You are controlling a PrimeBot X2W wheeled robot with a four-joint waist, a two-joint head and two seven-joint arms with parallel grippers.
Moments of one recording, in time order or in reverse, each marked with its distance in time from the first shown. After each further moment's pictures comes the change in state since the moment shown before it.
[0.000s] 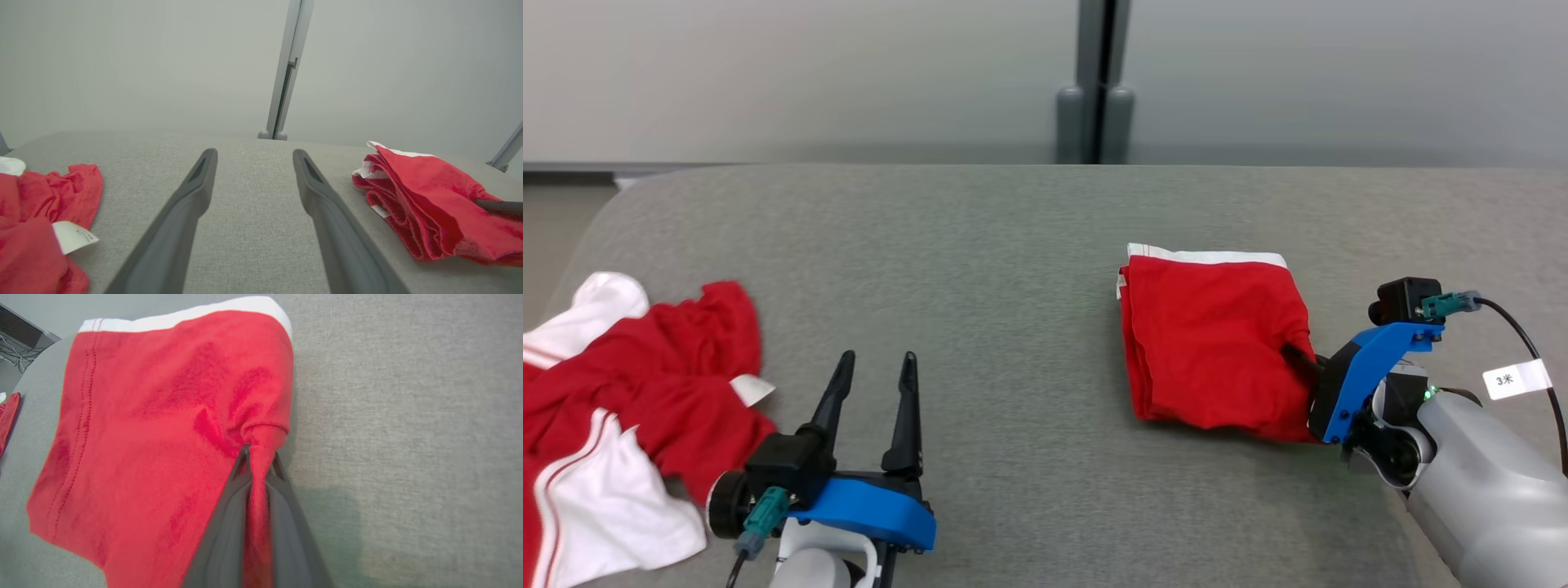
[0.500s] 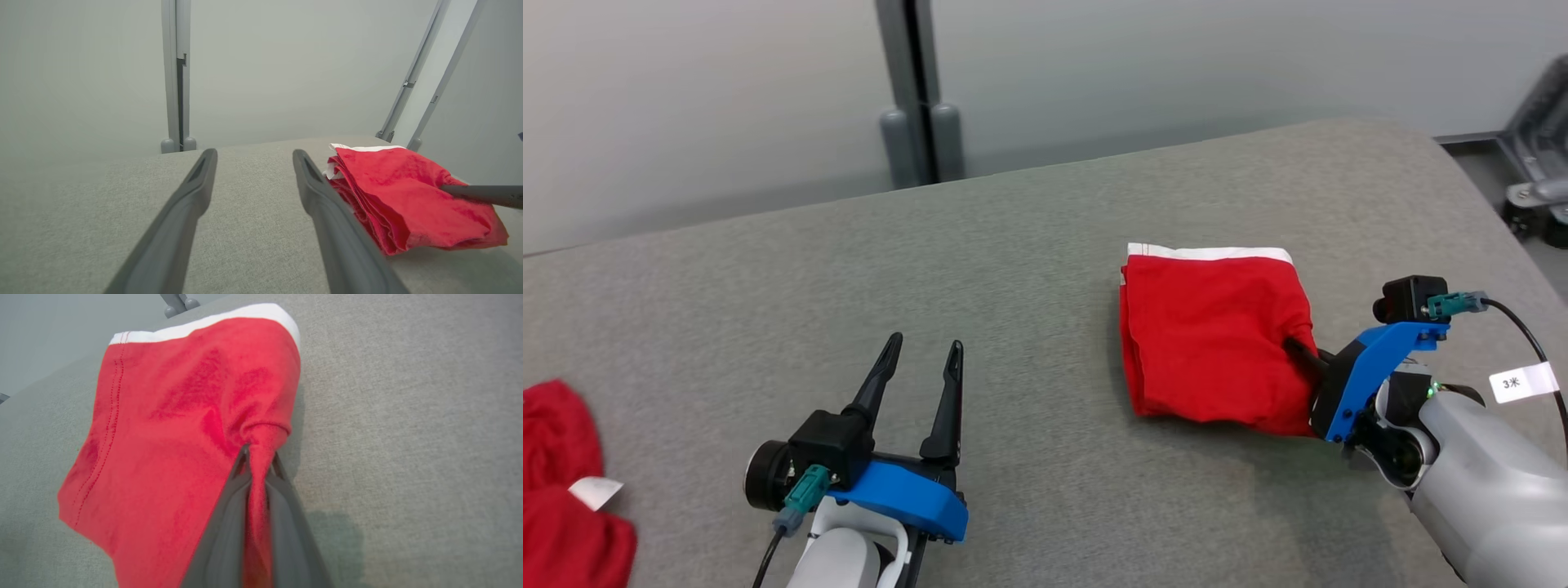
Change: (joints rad) left arm -0.060 0.000 -0.097 0.034 0.004 -0.021 0.000; right arm -0.012 -0.032 0.086 -0.019 0.074 0.000 -0.054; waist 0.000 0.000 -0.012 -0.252
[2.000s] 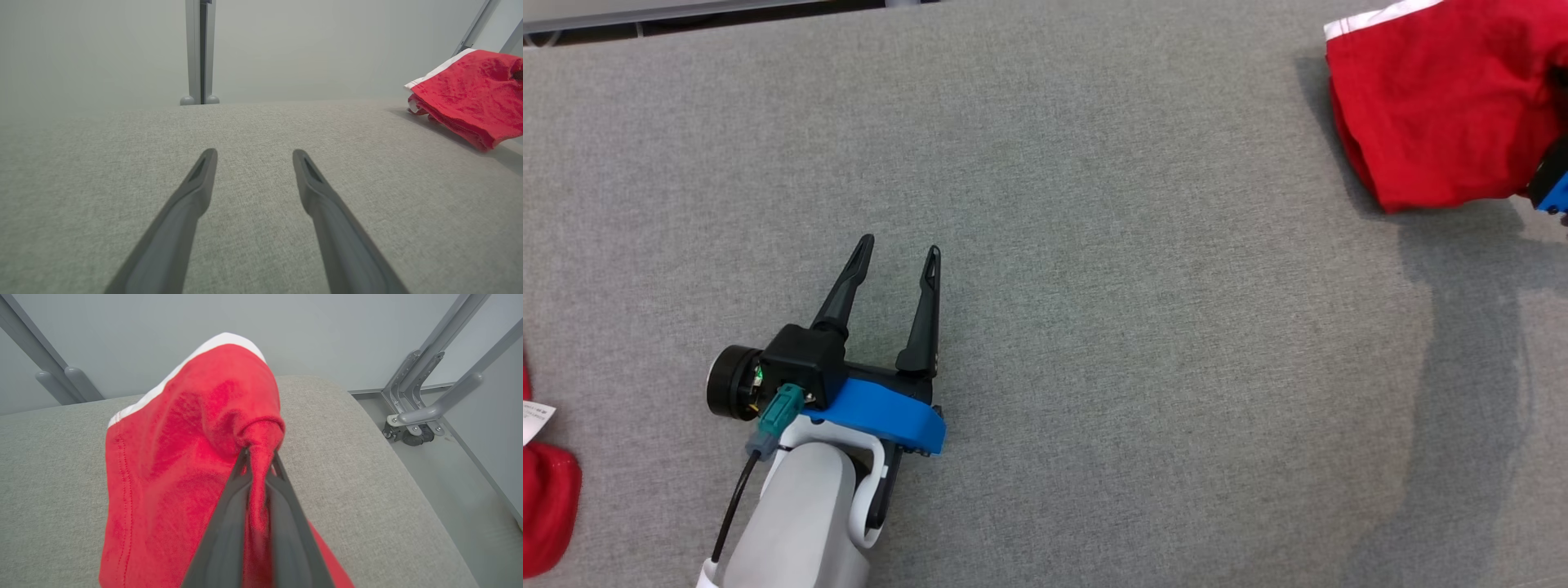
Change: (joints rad) left arm -0.159 0.017 0.037 0.010 0.067 -0.014 0.000; right arm -0.455 -0.174 0.076 0.289 -0.050 0.000 -0.207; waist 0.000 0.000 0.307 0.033
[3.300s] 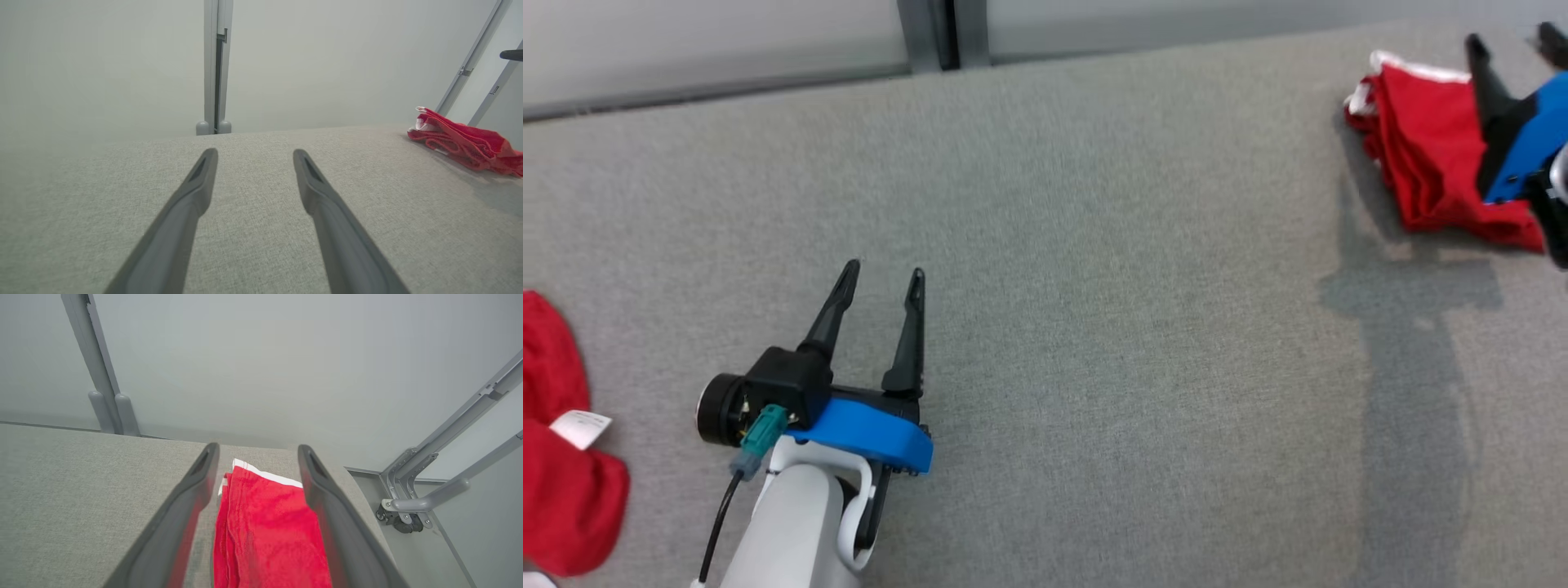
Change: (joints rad) left arm 0.037 -0.007 0.042 0.004 -0.003 -0.008 0.000; right arm -0.036 0.063 -0.052 0.001 -0.300 0.000 -0.087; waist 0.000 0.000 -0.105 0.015
